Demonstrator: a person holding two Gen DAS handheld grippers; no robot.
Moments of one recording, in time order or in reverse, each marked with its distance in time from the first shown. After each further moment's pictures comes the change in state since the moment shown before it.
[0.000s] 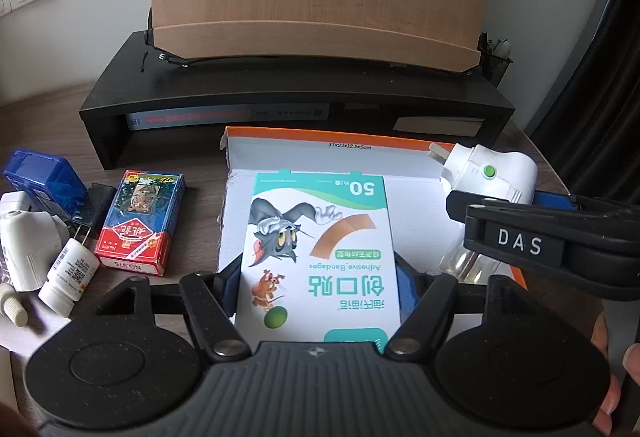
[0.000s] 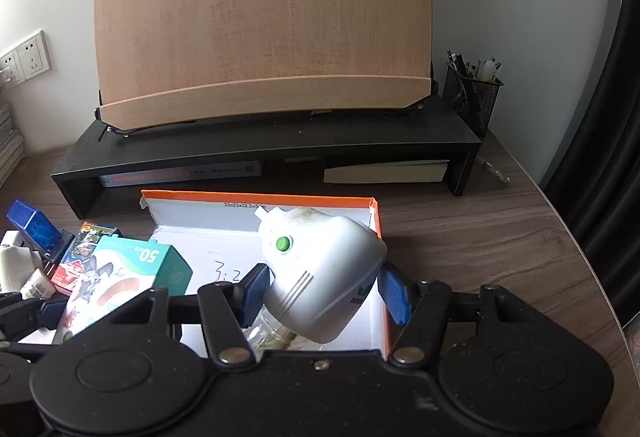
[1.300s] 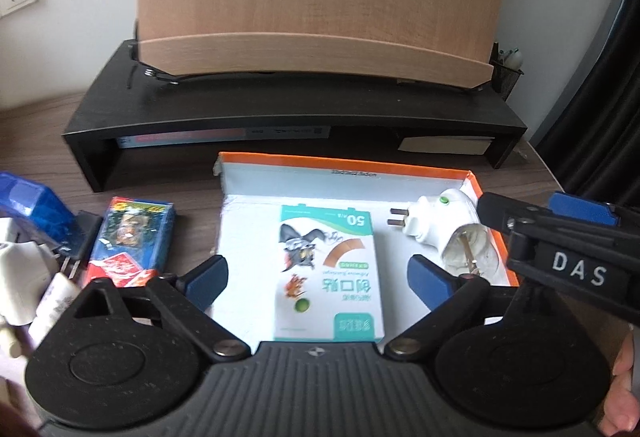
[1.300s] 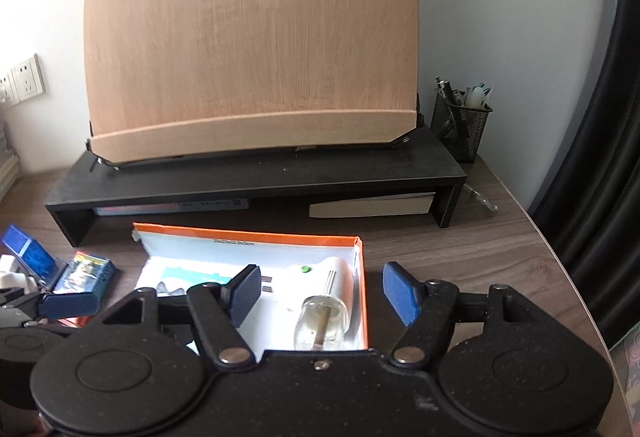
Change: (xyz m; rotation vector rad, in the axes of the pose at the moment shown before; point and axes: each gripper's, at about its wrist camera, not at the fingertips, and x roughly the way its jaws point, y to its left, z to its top) left arm 0.009 0.005 0.024 -0.014 0.005 0.013; right arm -0.013 -0.008 0.018 0.011 -0.059 -0.017
